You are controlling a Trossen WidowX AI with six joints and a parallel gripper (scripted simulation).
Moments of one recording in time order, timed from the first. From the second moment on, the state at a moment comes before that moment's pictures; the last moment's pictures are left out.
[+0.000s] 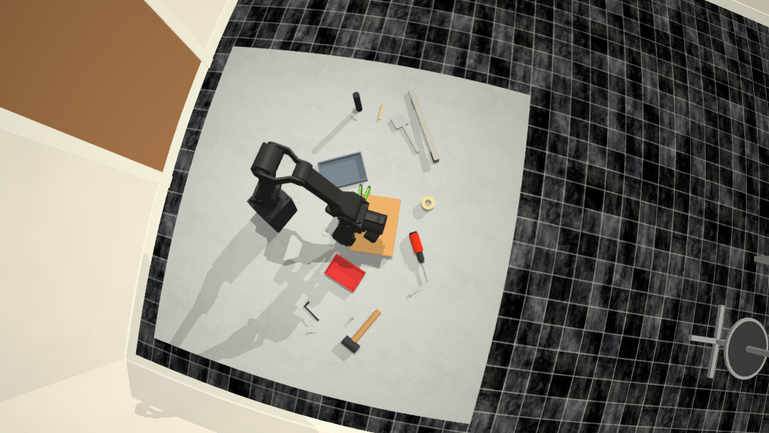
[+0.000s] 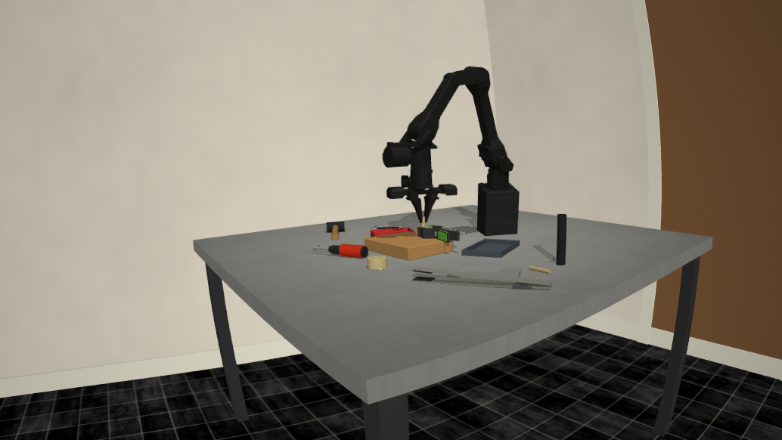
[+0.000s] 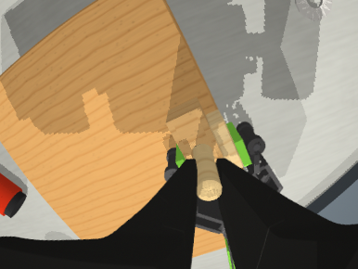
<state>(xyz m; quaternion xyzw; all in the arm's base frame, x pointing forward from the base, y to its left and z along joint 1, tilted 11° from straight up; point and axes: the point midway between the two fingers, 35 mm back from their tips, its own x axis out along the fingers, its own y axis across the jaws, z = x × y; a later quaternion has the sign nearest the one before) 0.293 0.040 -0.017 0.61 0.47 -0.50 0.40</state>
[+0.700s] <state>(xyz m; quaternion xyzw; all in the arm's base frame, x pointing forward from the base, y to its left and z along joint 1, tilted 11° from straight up) 0.293 0.039 -0.016 0.48 0.59 -0.35 0.55</state>
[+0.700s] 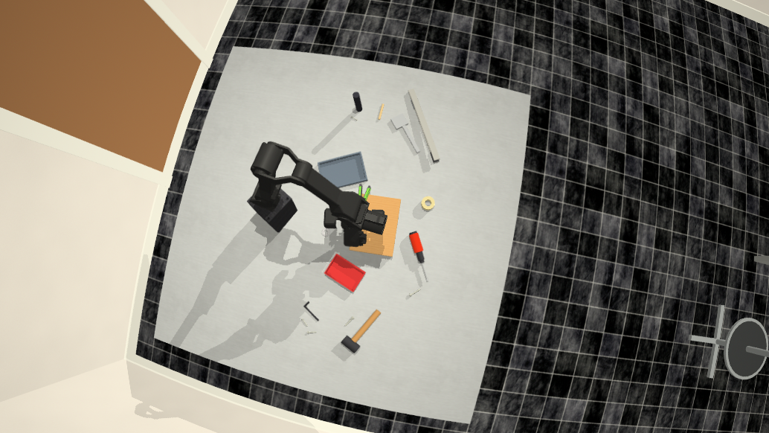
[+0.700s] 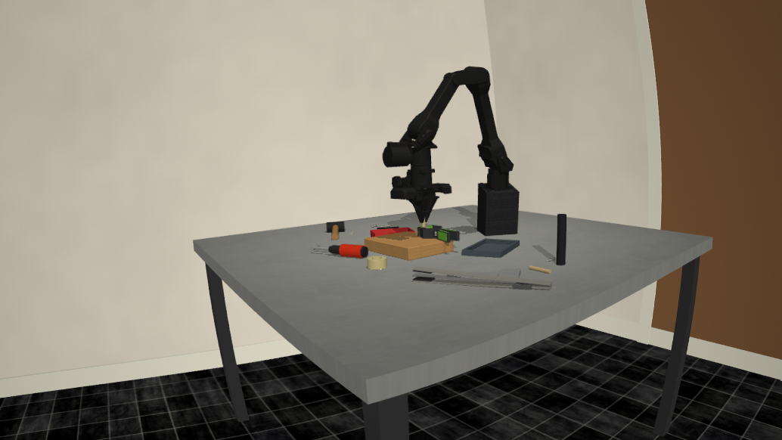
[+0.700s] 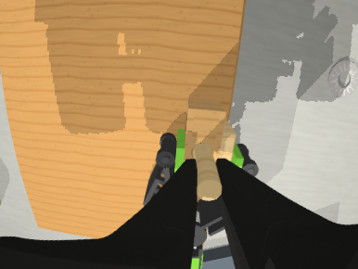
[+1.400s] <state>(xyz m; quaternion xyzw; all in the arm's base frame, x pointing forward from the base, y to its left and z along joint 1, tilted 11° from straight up) 0.293 0.039 -0.015 0.33 0.66 -0.19 0.65</state>
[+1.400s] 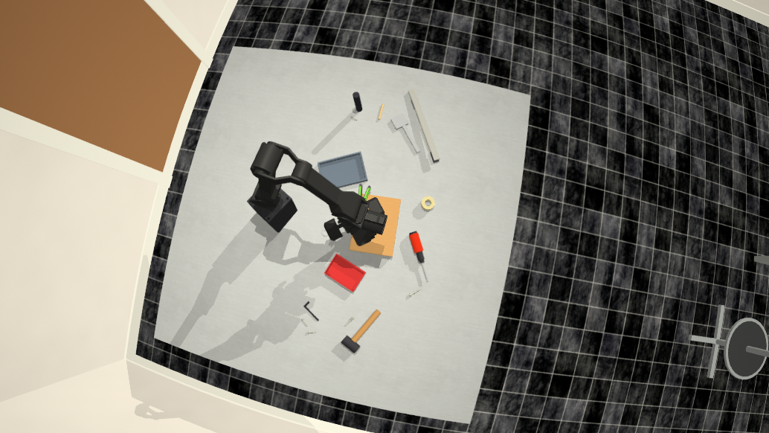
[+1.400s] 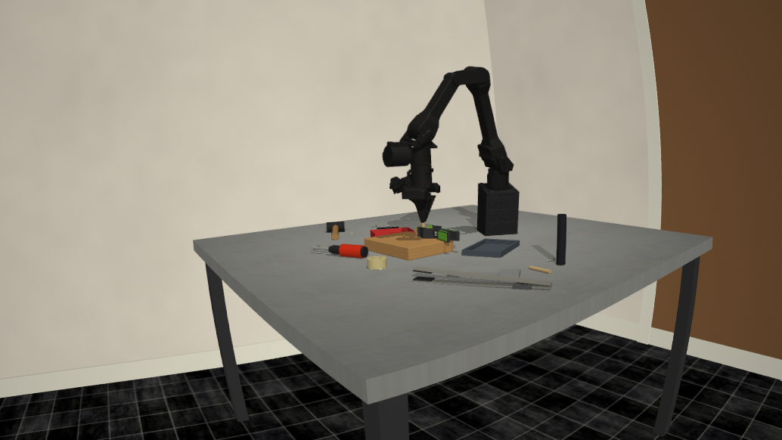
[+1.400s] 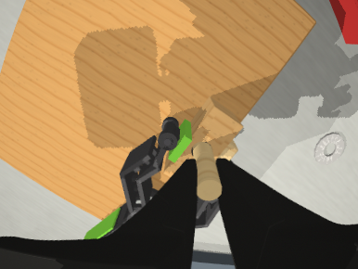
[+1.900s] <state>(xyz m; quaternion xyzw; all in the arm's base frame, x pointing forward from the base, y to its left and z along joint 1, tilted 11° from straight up) 0.293 0.039 -0.015 0.31 0.66 -0.17 0.66</state>
